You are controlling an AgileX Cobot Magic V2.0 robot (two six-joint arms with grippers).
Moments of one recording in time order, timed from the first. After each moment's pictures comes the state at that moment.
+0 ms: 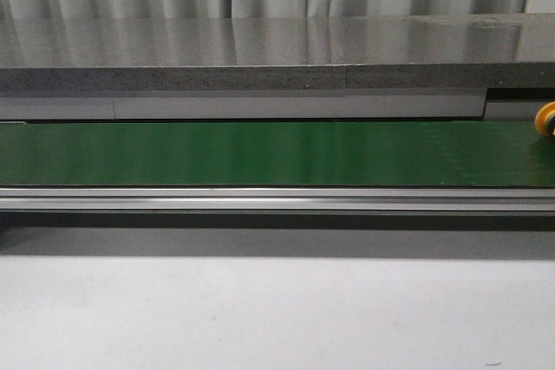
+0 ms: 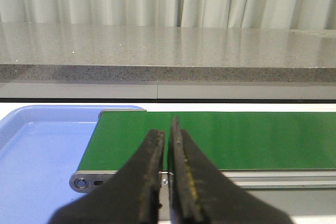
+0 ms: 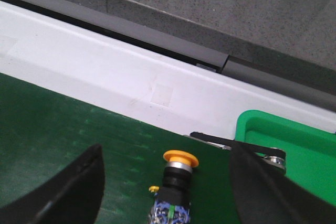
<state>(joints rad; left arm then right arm) -0.12 -0.01 0.00 0.04 0.07 -0.01 -0.02 1.07 -0.78 0.45 0.28 -0.63</state>
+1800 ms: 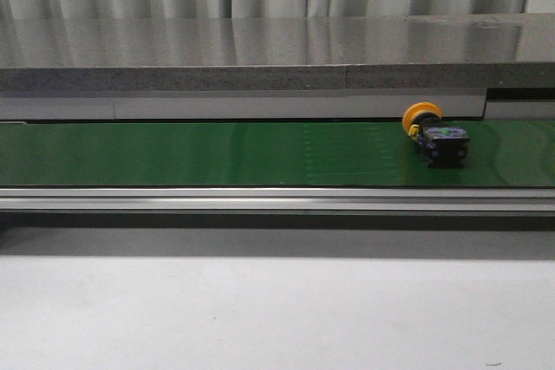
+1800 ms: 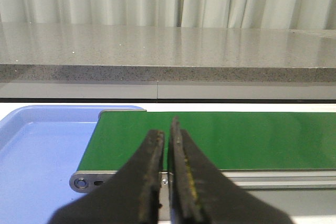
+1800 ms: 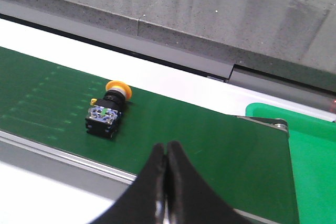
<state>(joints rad) -0.12 -0.01 0.00 0.04 0.07 -0.01 -0.02 0.44 -0.38 0.52 0.33 -0.64</state>
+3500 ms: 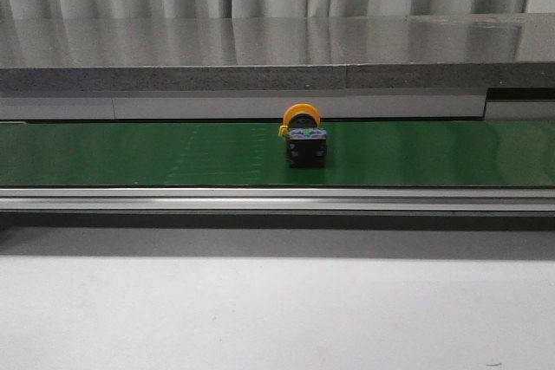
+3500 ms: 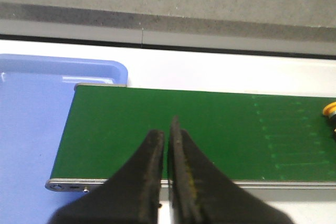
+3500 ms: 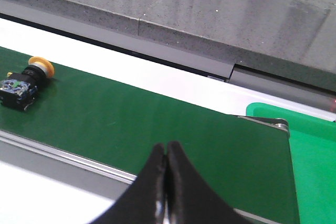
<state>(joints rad) -0.12 0.77 -0.73 -0.05 0.51 -0.01 -0.02 0.44 -0.38 0.52 0.33 -0.64</state>
